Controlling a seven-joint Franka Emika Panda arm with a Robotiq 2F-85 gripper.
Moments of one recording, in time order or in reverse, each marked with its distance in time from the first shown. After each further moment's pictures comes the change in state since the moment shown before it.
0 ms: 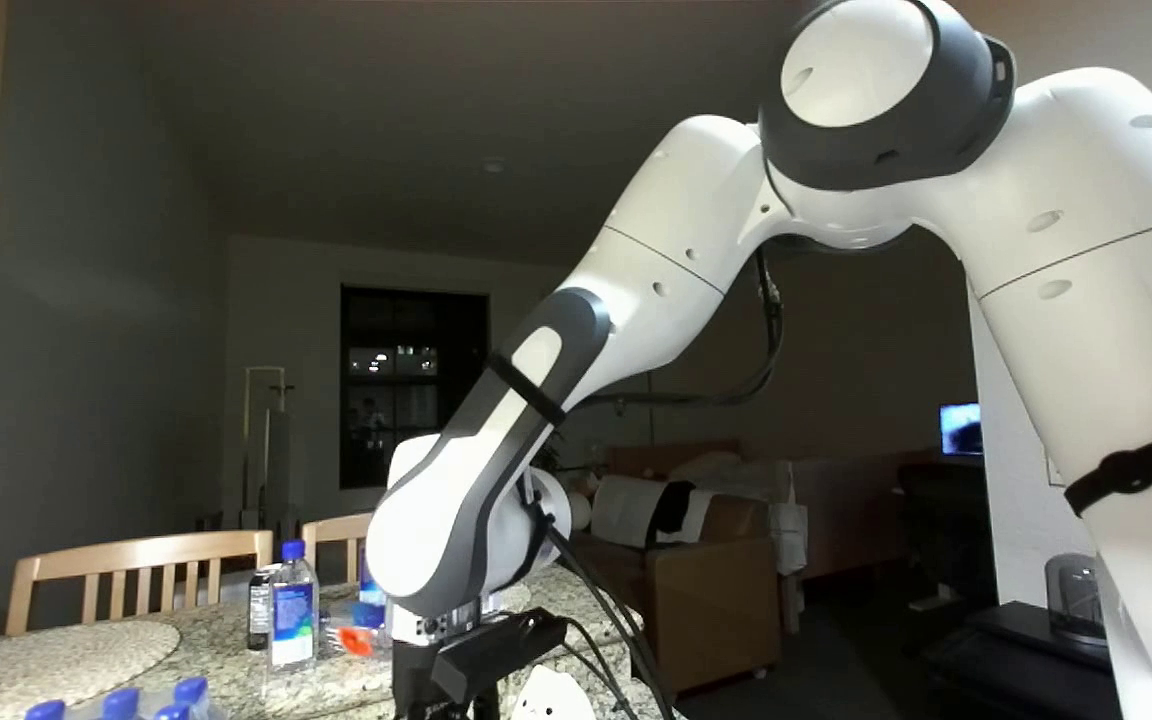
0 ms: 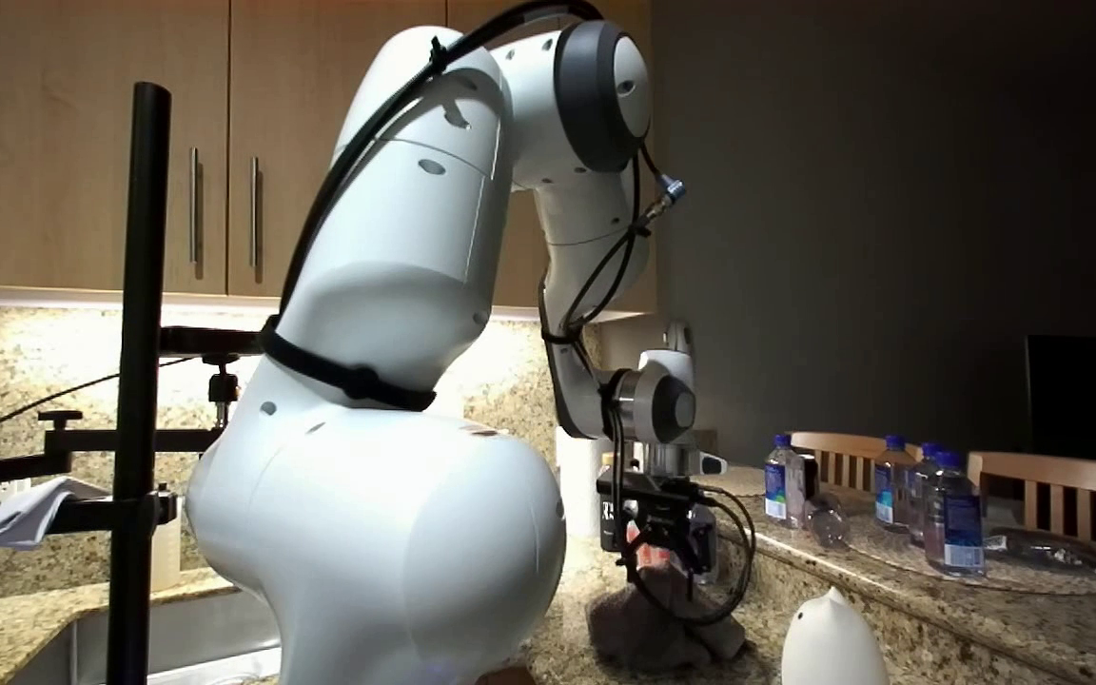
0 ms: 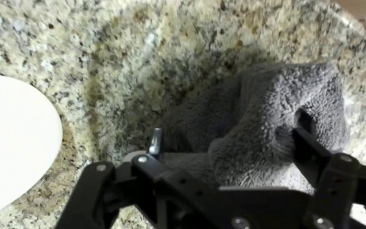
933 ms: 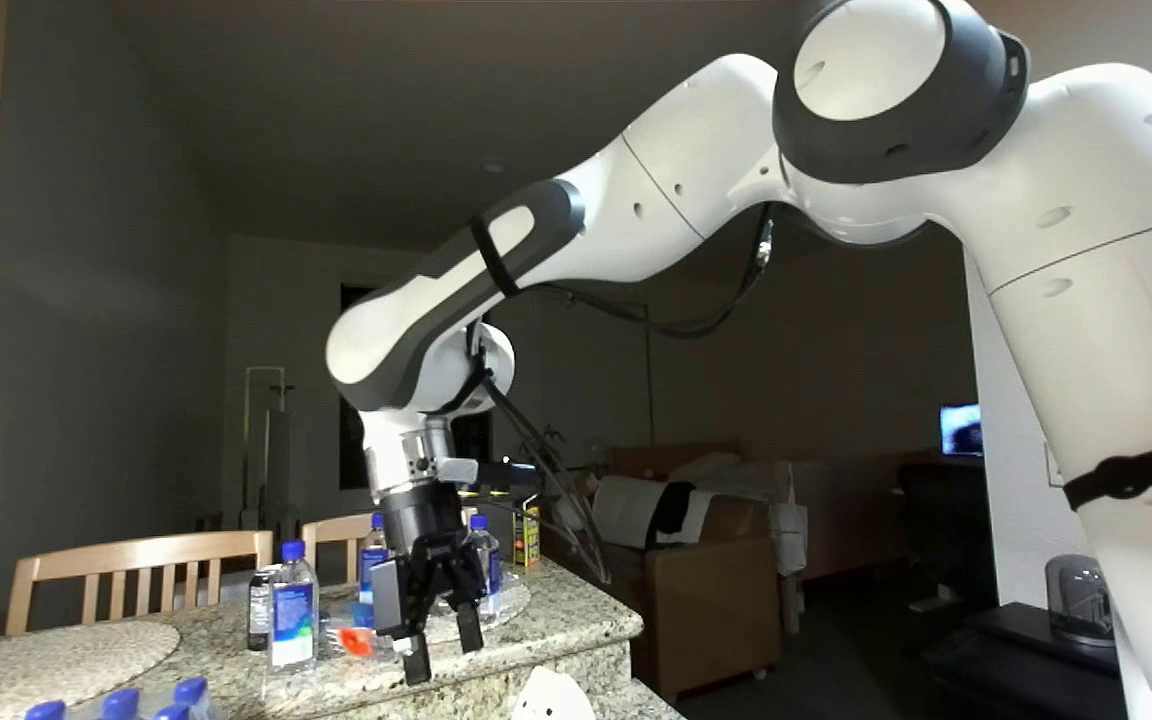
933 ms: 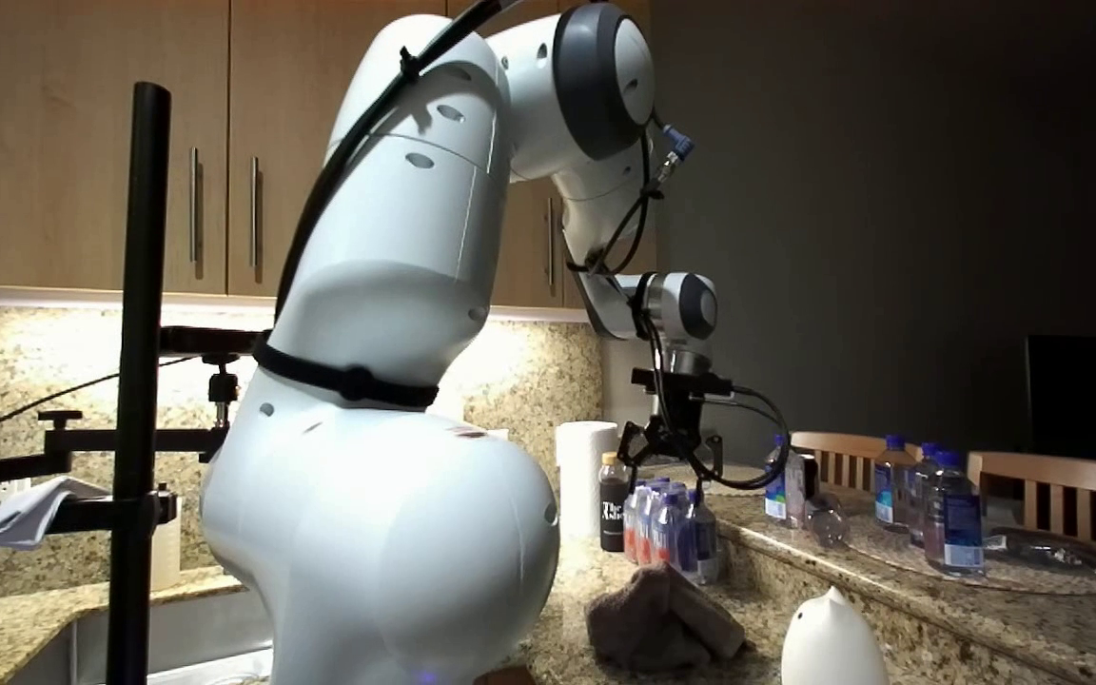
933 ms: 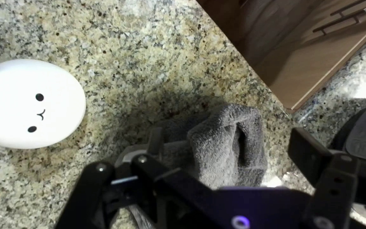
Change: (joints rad) arm -0.072 -0.029 0.049 0.384 0.009 -0.703 -0.303
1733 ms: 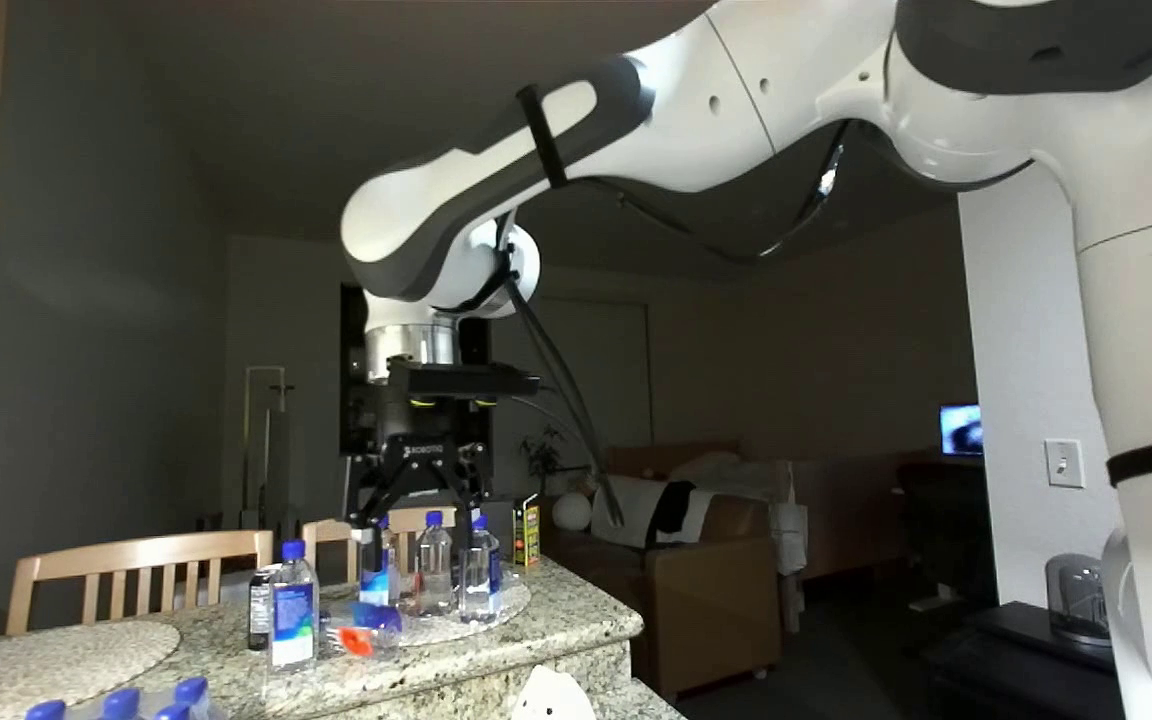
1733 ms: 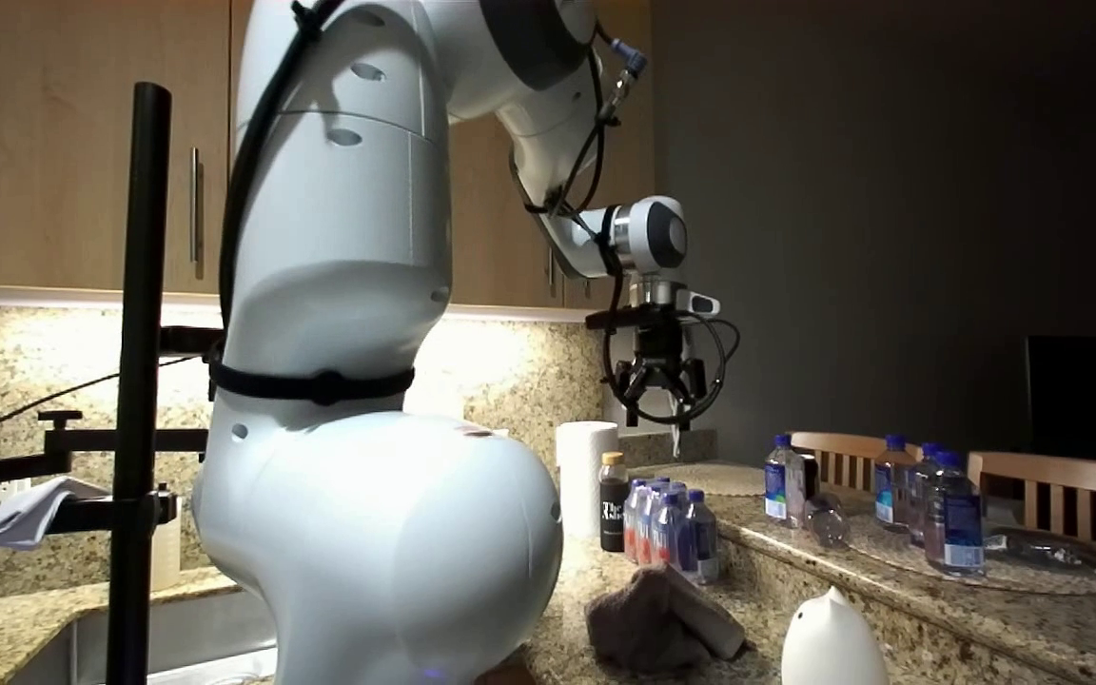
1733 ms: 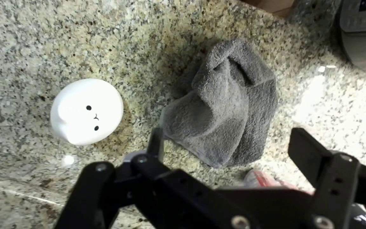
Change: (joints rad) arm 0.037 -0.227 -0.008 -0.061 -0.008 0.093 0.535
